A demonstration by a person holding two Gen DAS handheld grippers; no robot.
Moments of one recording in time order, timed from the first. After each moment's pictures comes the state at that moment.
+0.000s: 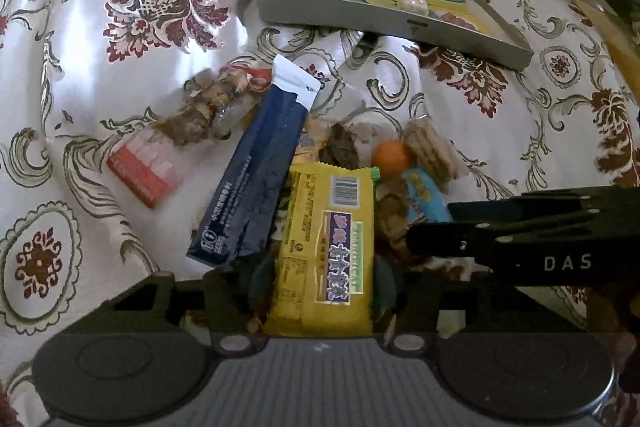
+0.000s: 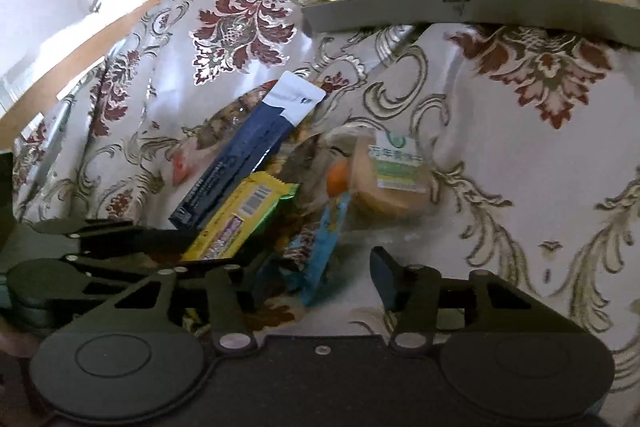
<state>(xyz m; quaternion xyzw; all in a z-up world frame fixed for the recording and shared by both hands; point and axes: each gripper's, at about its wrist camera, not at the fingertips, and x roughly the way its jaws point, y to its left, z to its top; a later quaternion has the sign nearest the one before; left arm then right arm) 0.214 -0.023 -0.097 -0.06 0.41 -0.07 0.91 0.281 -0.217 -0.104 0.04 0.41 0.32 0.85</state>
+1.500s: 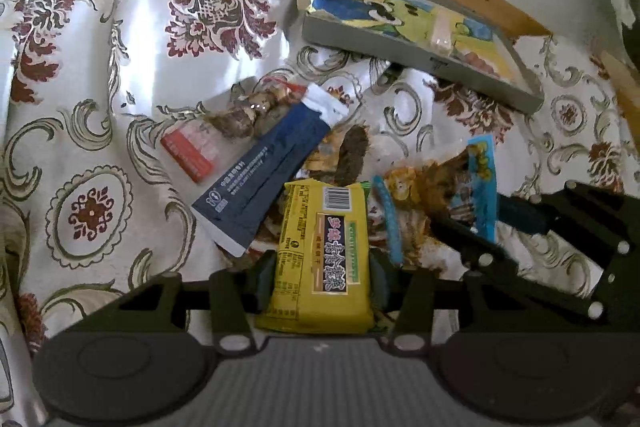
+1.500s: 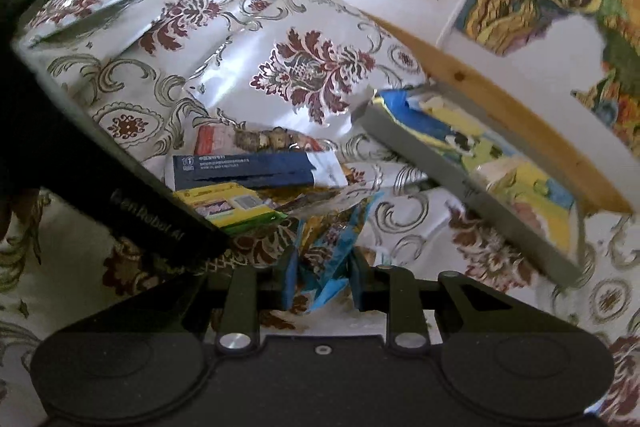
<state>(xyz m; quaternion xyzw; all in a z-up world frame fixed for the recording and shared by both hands) 0.182 -0.019 -0.061 -0.12 0.40 -0.01 0.91 0.189 -0.167 -0.063 -0.28 0.21 0.28 0.90</state>
